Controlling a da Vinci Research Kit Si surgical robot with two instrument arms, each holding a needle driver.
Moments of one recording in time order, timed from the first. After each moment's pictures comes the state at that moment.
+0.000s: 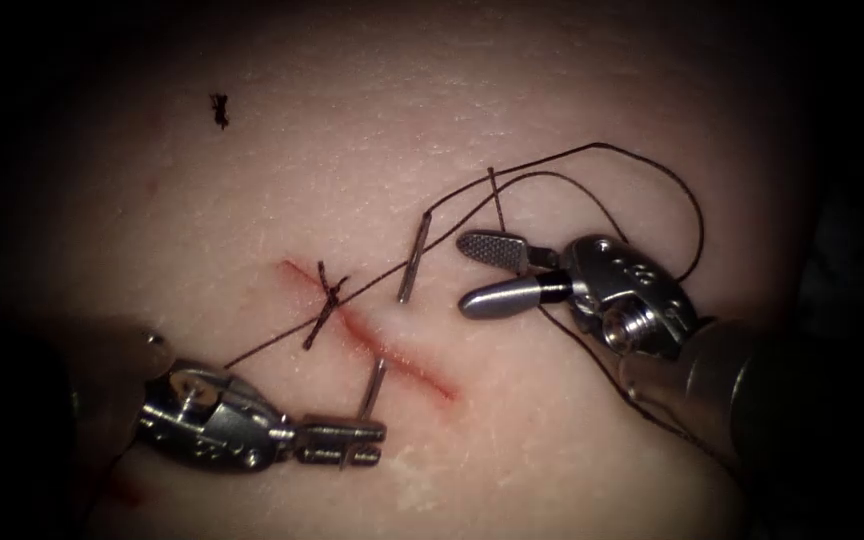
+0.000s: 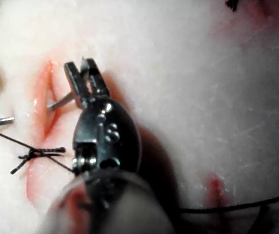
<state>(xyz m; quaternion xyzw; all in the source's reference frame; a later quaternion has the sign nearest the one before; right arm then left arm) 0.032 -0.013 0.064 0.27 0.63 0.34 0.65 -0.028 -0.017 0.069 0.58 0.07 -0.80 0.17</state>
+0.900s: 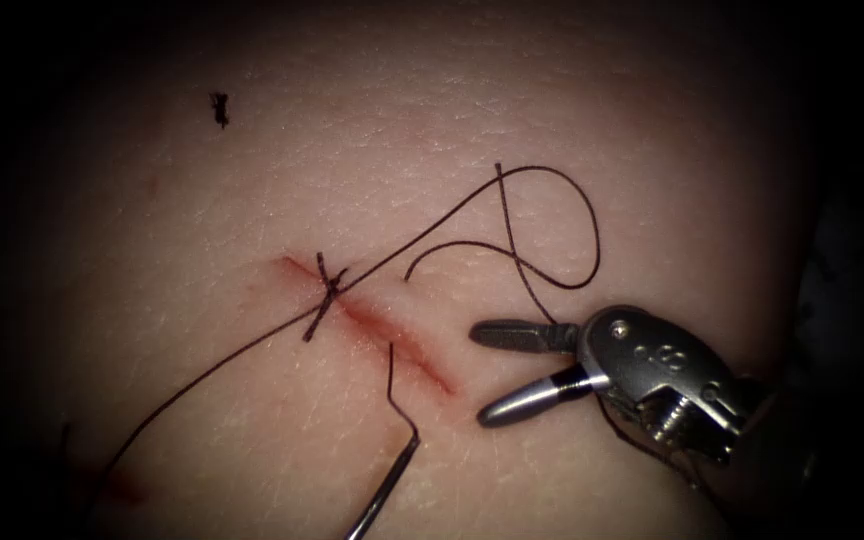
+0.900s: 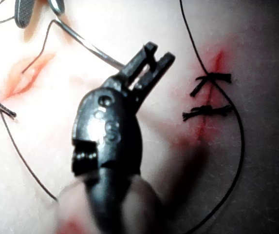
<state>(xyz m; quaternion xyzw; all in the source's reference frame) 0.031 -0.018 0.059 0.28 0.61 0.22 0.71 -0.026 -0.019 0.054 0.66 0.24 -0.70 0.10</state>
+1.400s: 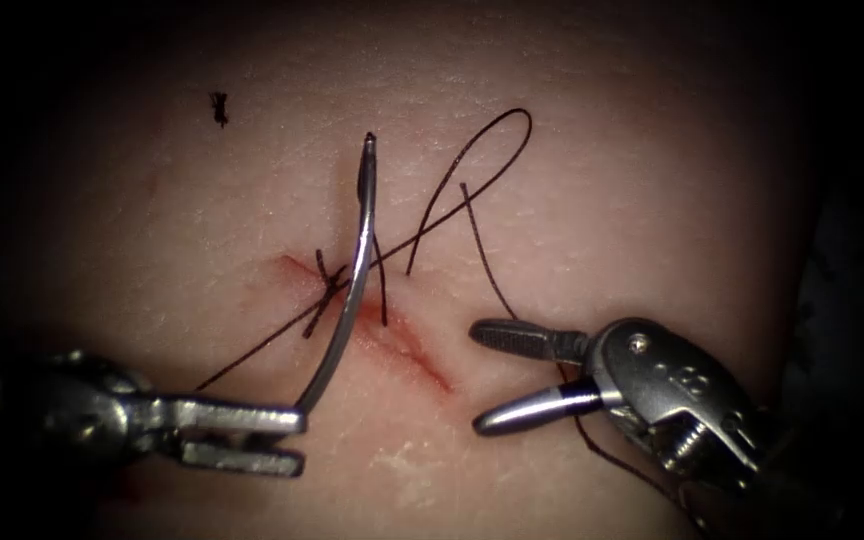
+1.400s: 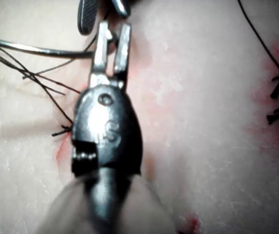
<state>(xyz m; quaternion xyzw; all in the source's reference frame) 0.030 -0.017 0.055 0.30 0.62 0.32 0.66 -0.025 -0.010 0.054 0.67 0.04 -0.74 -0.01</state>
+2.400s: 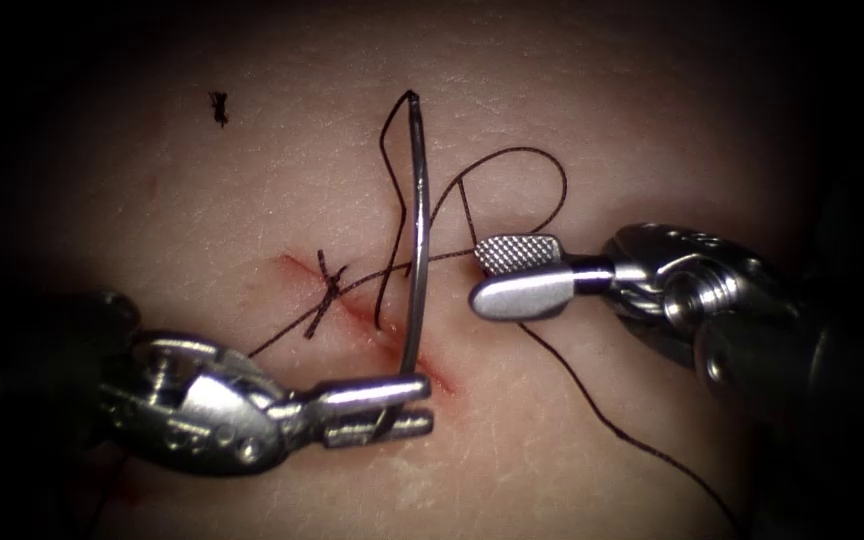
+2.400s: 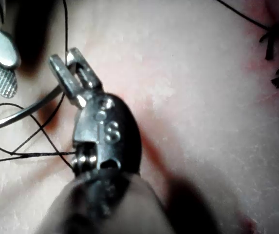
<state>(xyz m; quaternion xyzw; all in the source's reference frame) 0.032 -0.012 0.052 0.41 0.51 0.49 0.57 -0.031 -0.012 0.060 0.57 -0.16 -0.80 0.04</state>
